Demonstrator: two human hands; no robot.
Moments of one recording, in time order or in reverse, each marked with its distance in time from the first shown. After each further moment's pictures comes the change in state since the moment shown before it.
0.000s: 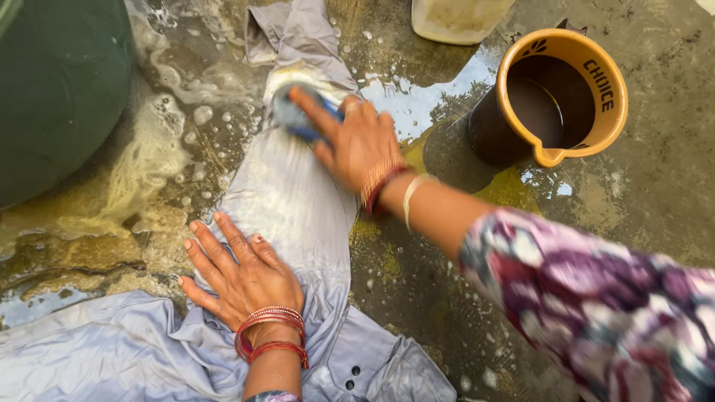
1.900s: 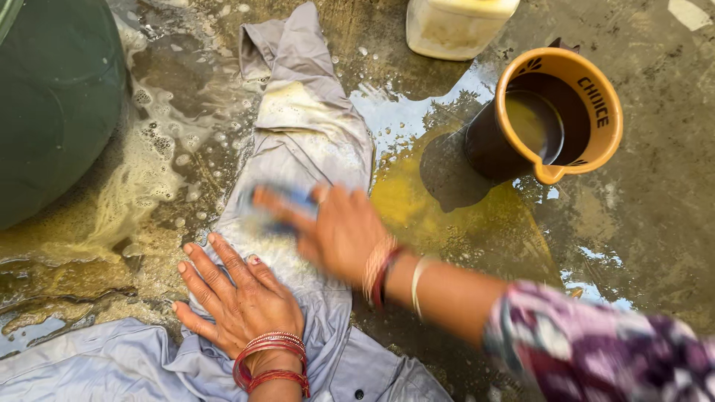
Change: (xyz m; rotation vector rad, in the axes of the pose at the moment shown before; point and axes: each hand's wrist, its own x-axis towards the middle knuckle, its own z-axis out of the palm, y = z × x) left_hand 0.004 0.000 -0.002 -0.014 0.006 0.016; right_hand -0.057 -0.047 0.000 0.079 -0.288 -0.088
